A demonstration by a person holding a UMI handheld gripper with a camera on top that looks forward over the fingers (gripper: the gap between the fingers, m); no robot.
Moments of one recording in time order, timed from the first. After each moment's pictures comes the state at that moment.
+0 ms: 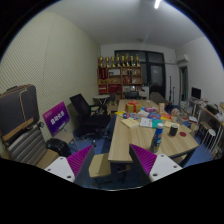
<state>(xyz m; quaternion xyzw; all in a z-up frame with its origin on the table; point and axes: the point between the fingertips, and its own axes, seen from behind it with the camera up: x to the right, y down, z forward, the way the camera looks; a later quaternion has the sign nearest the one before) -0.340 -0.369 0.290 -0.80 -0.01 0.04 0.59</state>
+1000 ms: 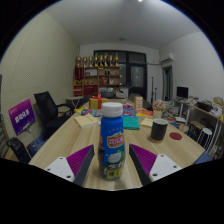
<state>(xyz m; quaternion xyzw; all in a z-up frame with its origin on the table) -0.060 -0.071 0.088 -0.78 0.05 -0.04 0.62</state>
